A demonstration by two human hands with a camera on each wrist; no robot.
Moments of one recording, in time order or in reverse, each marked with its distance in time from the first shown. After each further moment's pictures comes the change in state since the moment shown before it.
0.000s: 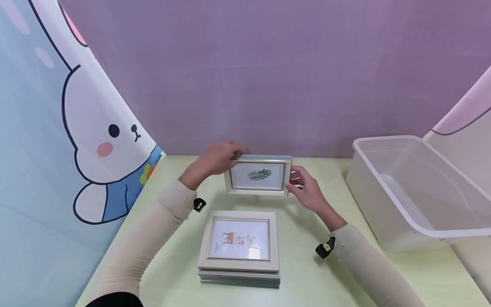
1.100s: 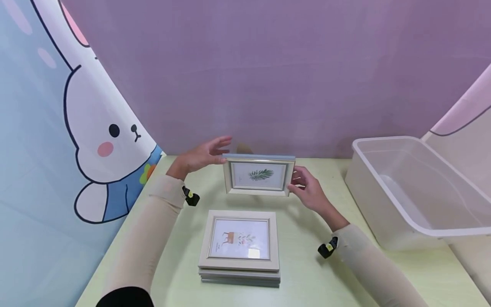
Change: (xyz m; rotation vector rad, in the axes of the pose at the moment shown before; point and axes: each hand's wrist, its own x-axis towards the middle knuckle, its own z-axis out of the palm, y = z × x) left_hand -0.005 -0.088 0.019 -1.004 -0.175 0.034; right_hand 0.005 0.018 -0.007 0.088 -0.015 -0.052
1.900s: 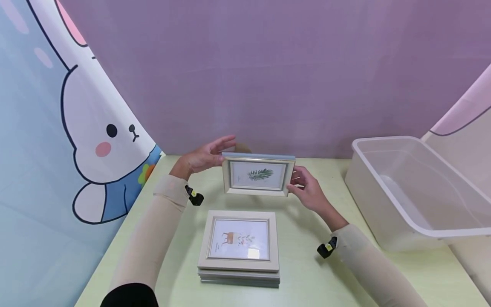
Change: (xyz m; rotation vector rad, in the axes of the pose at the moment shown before) left_hand 0.009 -0.010 0.003 -0.343 -0.094 0.029; right_hand -0.002 0.001 0.002 0.037 0.005 -0.026
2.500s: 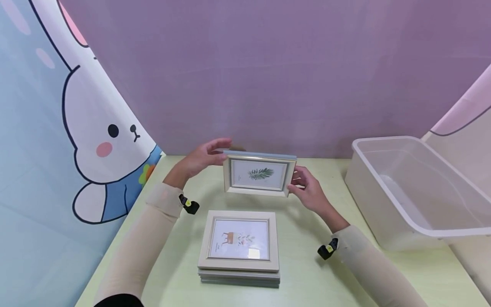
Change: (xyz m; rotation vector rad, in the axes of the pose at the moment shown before) left_hand -0.016 0.006 0.019 0.334 0.289 -0.013; right_hand -0.001 -0.003 0.000 0.028 0.014 -0.001
